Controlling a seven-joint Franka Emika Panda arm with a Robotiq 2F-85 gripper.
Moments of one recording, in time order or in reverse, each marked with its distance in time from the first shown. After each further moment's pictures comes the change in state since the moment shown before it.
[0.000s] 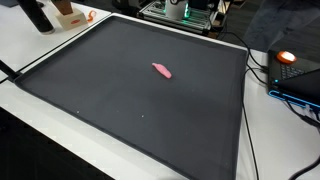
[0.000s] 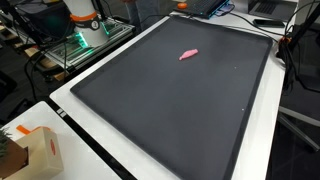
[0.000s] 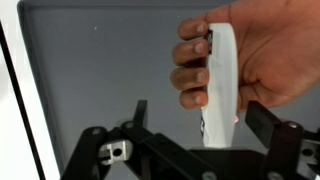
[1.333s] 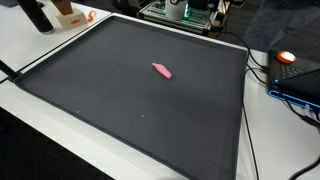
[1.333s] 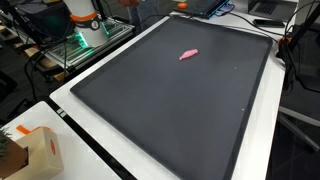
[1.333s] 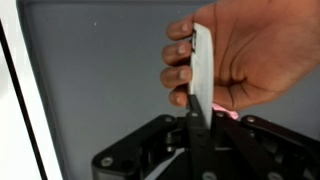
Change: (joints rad) arm 0.000 0.000 0.000 0.000 0.000 0.017 -0.002
